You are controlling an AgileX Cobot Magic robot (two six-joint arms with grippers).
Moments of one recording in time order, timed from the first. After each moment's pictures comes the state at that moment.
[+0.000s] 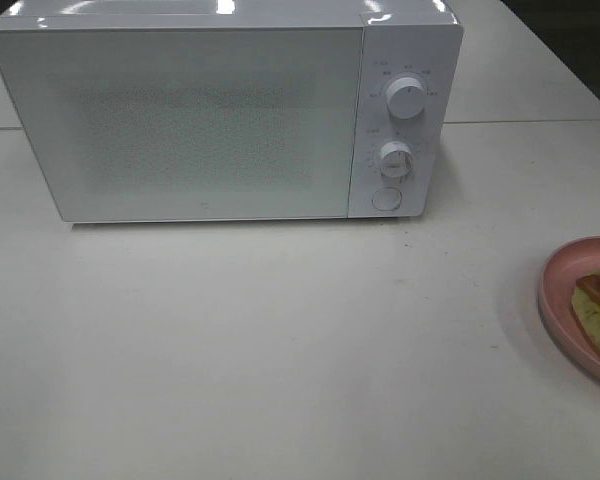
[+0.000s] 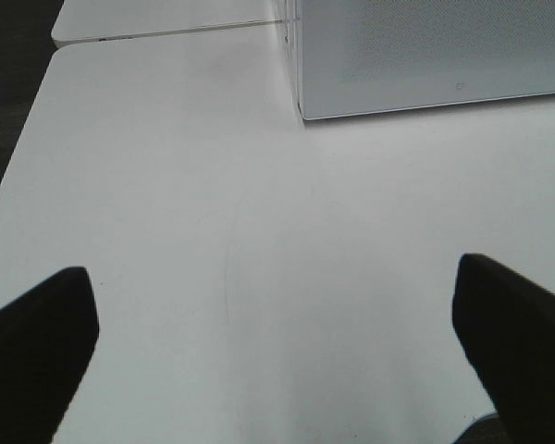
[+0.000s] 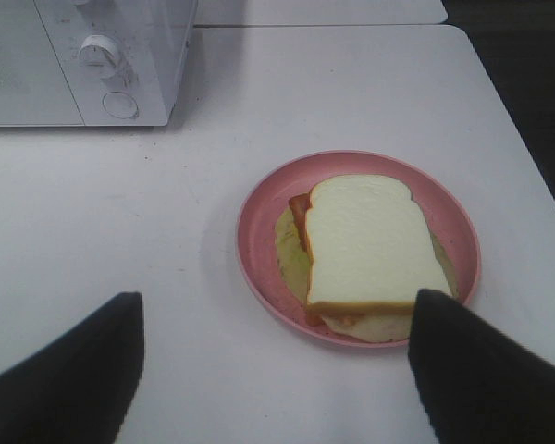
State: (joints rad) left arm -0.07 0.00 -0.50 0.01 1.04 0.06; right arm 0.04 0.00 -0.50 -0.05 1.03 0.05
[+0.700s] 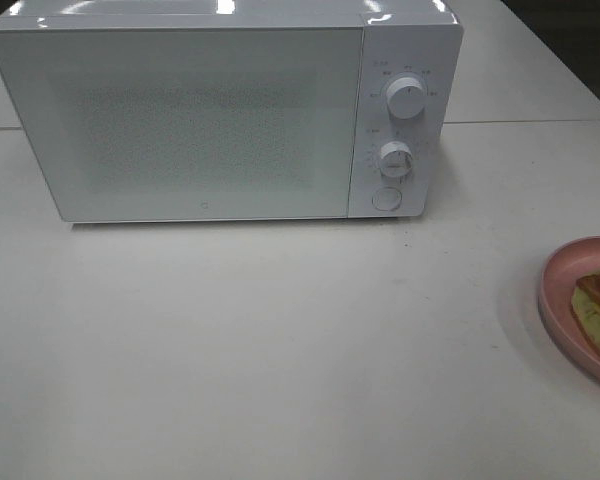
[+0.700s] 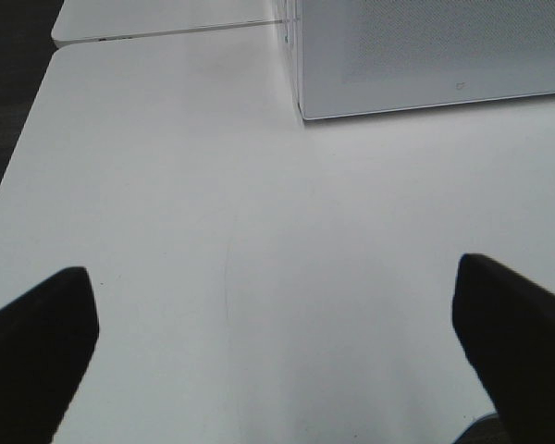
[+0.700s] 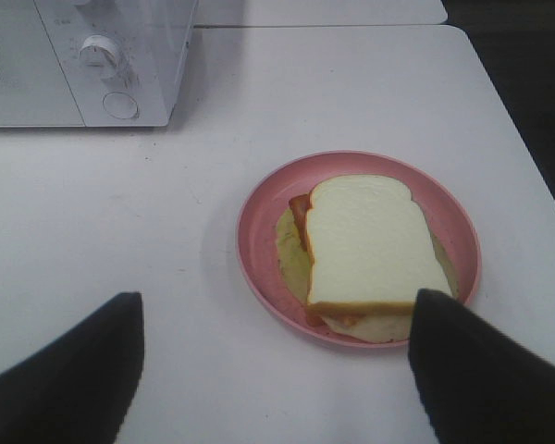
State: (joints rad) left arm -0.07 0.00 -0.50 0.01 1.04 0.06; right arm 0.04 0.00 -0.51 -0.05 1.03 0.05
